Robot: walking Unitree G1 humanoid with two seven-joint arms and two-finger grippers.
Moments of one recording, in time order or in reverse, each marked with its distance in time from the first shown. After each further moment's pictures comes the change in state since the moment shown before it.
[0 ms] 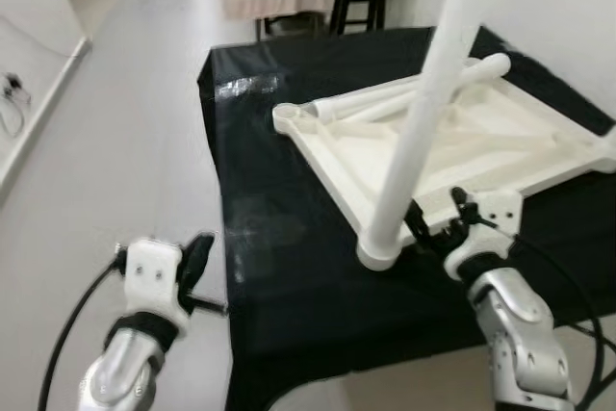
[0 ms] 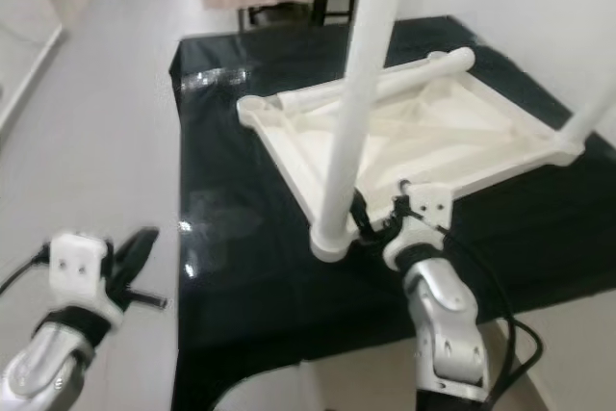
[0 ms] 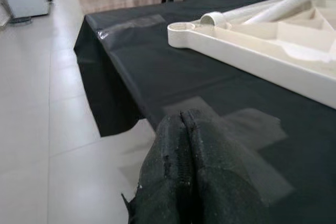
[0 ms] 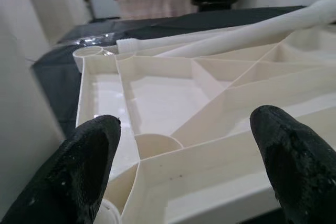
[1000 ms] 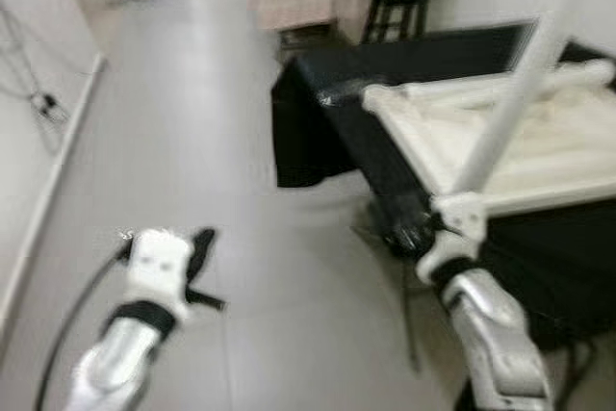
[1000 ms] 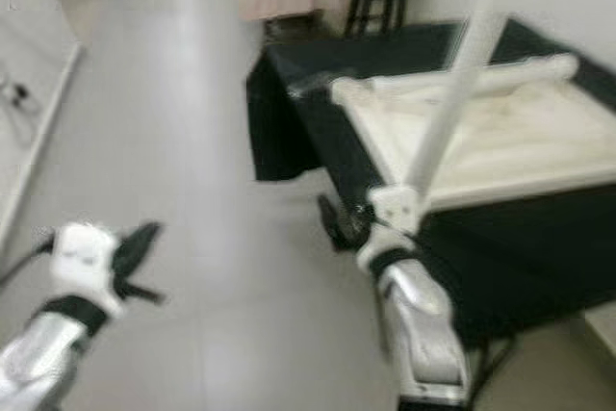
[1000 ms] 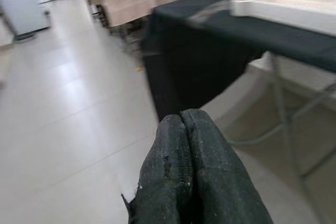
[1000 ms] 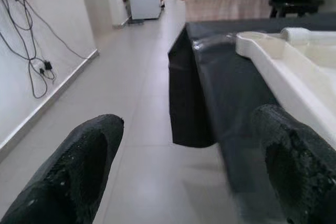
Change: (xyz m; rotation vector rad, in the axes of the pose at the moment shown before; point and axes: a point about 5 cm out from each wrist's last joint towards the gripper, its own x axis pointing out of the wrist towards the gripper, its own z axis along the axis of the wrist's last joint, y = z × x) left arm 0.012 0.003 0.013 0.092 -0.013 -0.030; right arm 0.008 0.031 0.004 -0.044 -0.028 0.139
